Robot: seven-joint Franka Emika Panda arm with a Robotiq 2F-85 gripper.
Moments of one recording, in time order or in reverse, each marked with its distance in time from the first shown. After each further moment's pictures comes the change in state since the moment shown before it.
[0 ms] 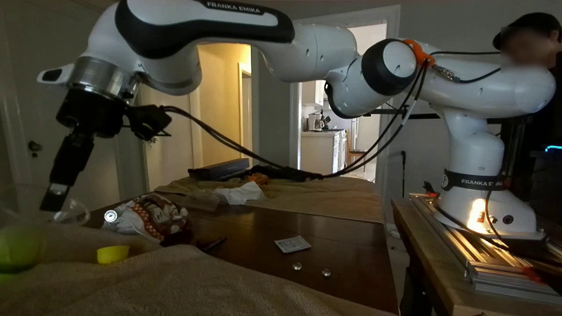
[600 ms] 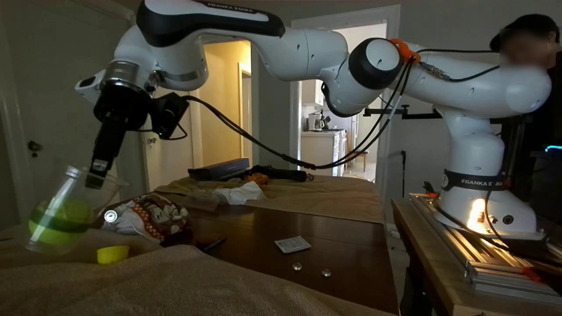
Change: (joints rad) arm -0.125 -0.015 0.080 -0.006 0.137 -0.215 -0.032
